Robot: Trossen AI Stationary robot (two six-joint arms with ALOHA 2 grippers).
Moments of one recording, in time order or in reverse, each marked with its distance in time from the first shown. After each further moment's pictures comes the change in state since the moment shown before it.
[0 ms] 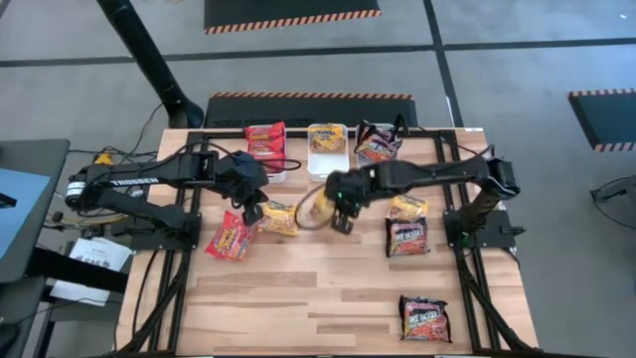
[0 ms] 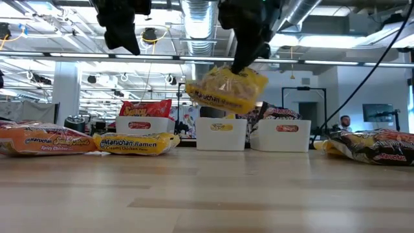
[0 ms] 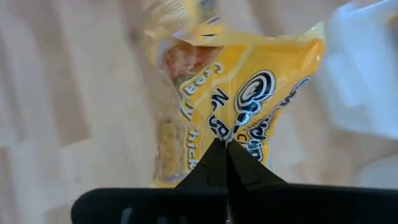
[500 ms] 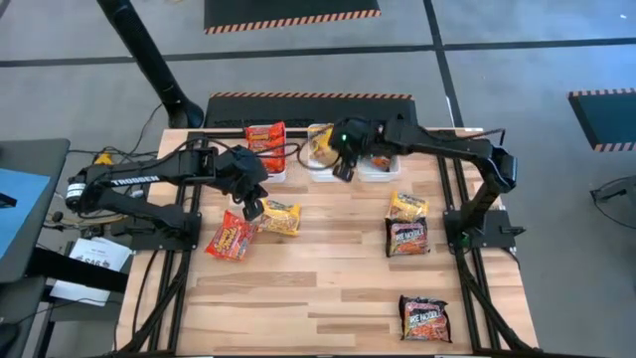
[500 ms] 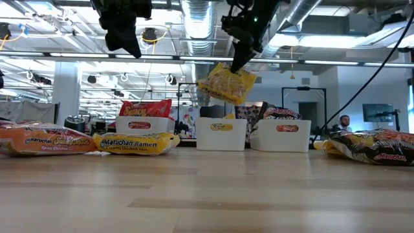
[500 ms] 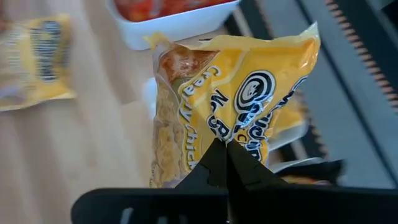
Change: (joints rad) left arm 0.041 0.000 0.000 0.000 0.000 0.013; right arm -0.294 0.000 0.118 0.019 0.166 -0.378
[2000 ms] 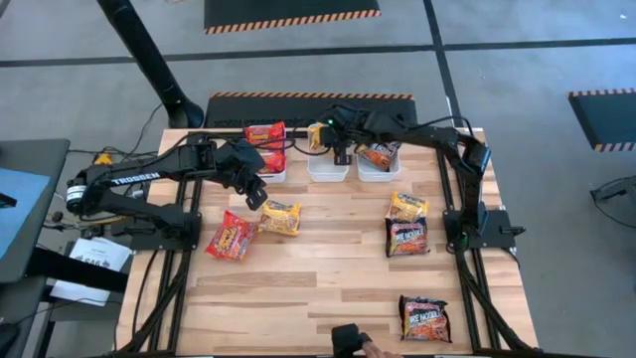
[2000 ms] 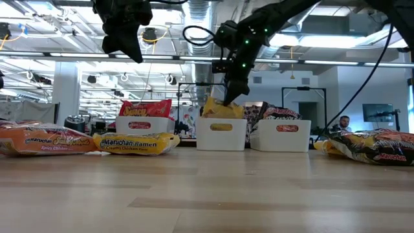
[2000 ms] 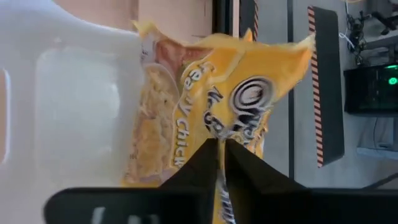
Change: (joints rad) left arm 0.077 0.000 0.000 0.000 -0.053 -0.090; right arm -0.154 0.229 0.001 0.227 0.010 -0.581
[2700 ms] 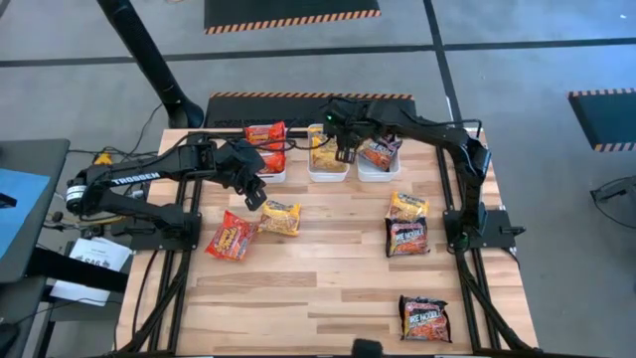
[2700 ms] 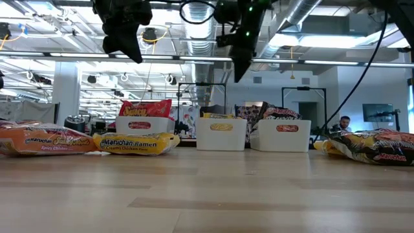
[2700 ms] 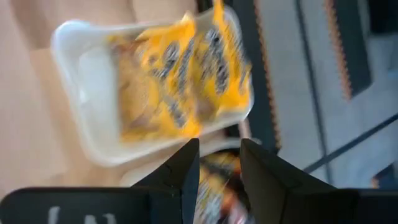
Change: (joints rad) left arm 0.000 0.000 0.000 -0.003 0.001 0.029; right arm 0.060 -0.010 0.306 -0.529 0.090 0.396
